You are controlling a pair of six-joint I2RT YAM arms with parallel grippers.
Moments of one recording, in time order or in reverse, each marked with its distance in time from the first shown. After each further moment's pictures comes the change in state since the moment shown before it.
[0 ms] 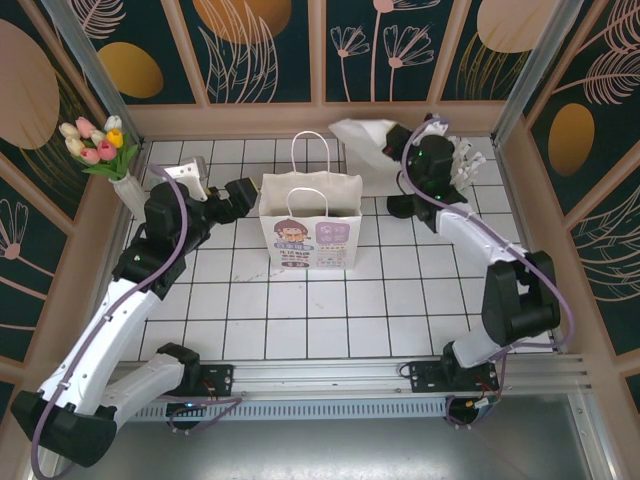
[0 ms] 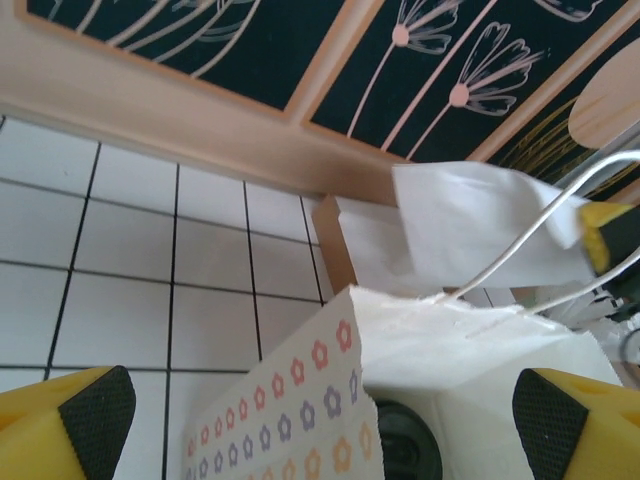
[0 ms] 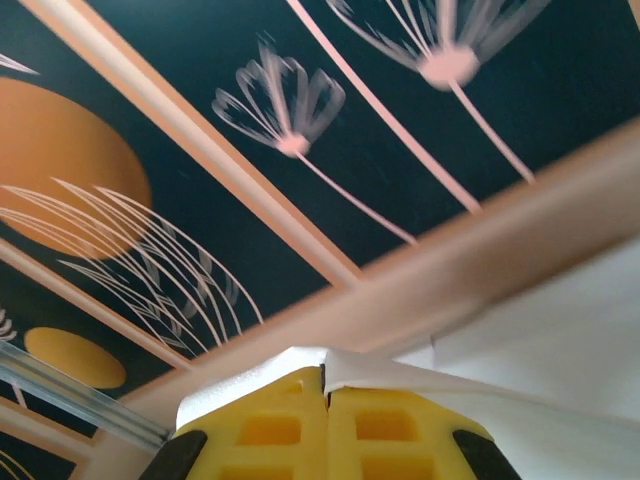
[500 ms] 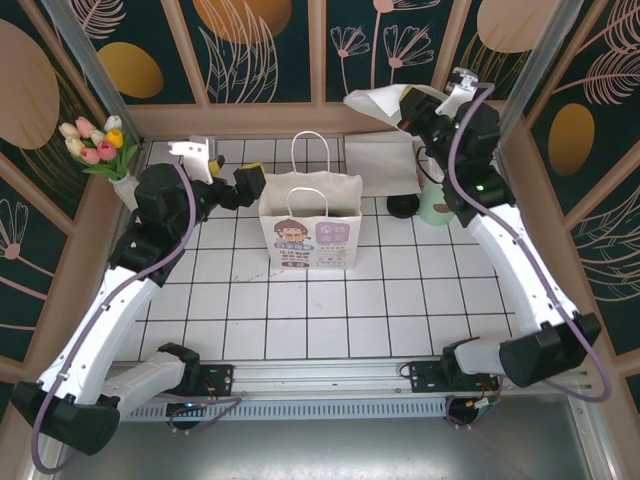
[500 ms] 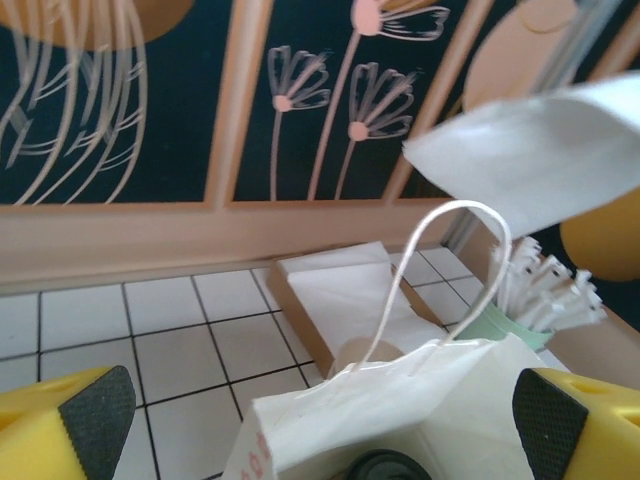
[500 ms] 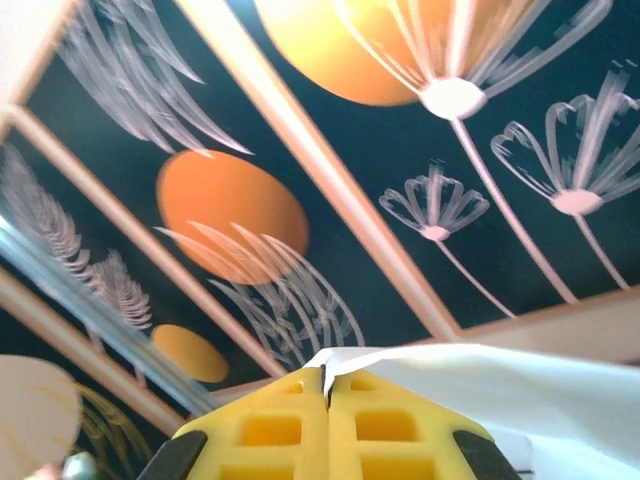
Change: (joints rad) left arm 0.000 0.077 0.130 0.089 0.162 0.288; right arm 0.054 -0.227 0.339 -0.465 -0.068 -0.082
